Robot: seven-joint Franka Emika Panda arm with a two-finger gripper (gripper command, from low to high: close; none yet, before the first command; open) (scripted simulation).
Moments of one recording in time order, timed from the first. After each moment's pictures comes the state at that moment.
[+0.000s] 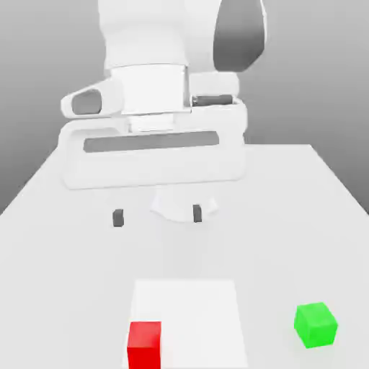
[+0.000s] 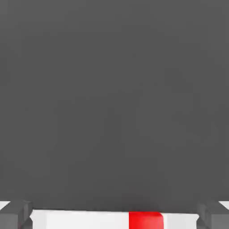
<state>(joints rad) 0.05 -0.05 -0.13 -2.41 0.11 2.57 0.61</state>
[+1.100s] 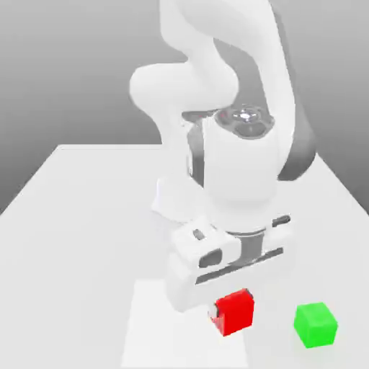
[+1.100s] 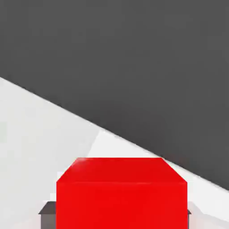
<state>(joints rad) 0.21 0.15 0.09 -2.48 -0.01 2.62 0.37</state>
